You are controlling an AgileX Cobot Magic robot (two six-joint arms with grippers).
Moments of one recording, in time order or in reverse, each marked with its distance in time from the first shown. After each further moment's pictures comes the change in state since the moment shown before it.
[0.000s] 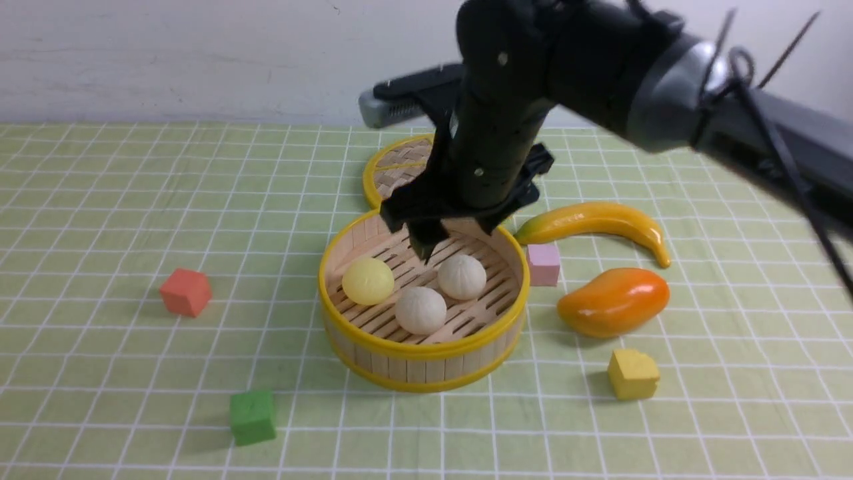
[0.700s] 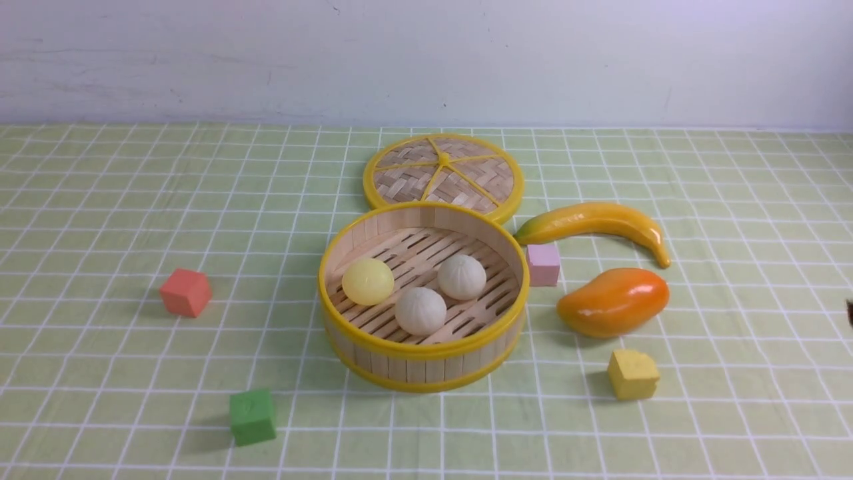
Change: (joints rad) right arm 0.000 -1.240 1.033 0.016 -0.174 0.061; left arm 0.000 0.000 0.000 0.000 0.000 0.000
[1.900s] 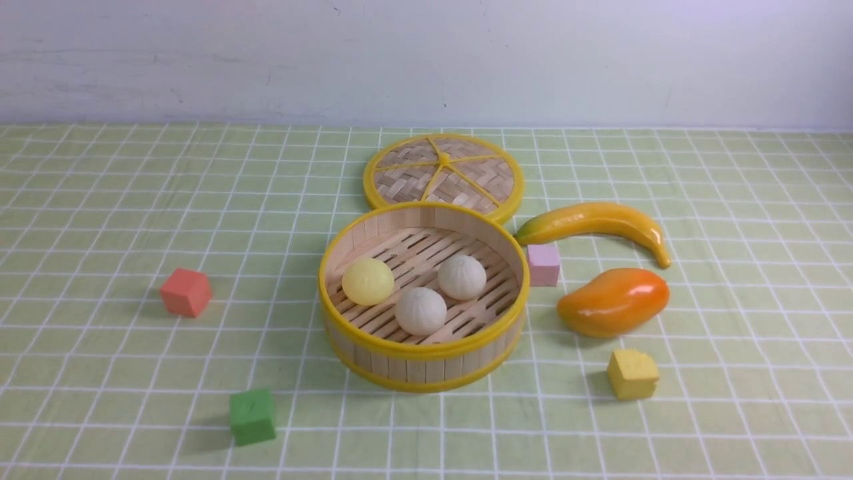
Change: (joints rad) right arm -0.804 -0.753 0.892 -0.141 -0.650 0.004; left arm 0.000 0.000 0.000 0.000 0.000 0.000
